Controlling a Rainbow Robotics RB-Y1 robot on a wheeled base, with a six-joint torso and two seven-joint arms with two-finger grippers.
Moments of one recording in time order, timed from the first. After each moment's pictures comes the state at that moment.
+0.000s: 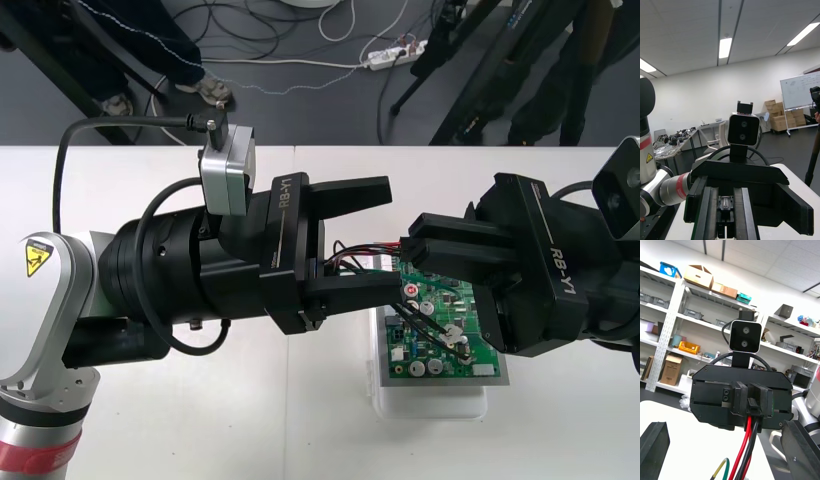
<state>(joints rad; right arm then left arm) -0.01 -0.52 0.01 -2.20 0.86 -1.13 -0.33 -0.15 0.27 -0.20 -2.10 -1.18 -1.10 0.49</state>
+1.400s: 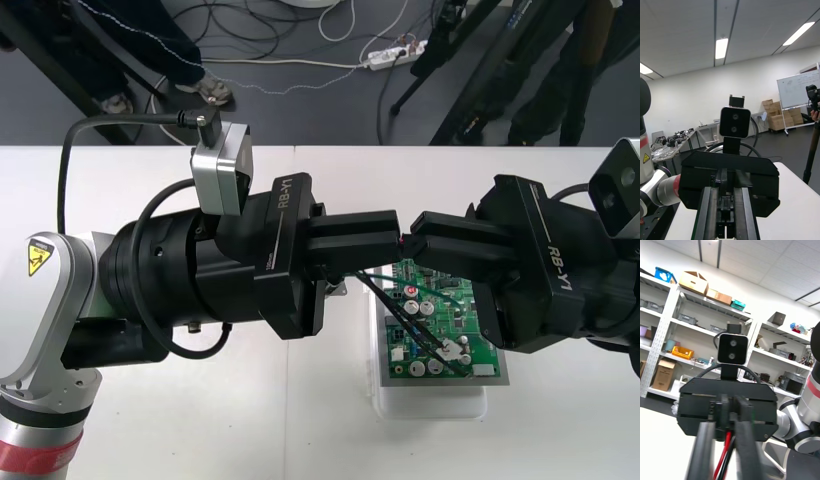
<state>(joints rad) 0.00 -0.51 0.01 -2.18 0.86 -1.13 -0.33 -0.15 0.28 -0.22 -2.10 -1.13 -1.10 0.49</state>
